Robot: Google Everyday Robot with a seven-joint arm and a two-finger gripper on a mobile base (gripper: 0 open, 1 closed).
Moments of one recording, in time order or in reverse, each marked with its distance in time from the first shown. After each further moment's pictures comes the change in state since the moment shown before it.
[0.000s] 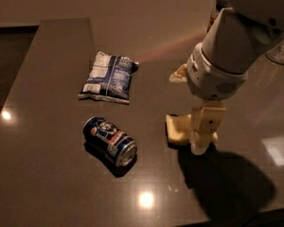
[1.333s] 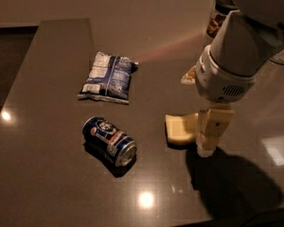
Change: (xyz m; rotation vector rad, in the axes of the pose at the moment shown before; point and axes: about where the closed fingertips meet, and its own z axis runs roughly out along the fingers) arm 0.018 0.005 -0.004 0.012 0.053 0.095
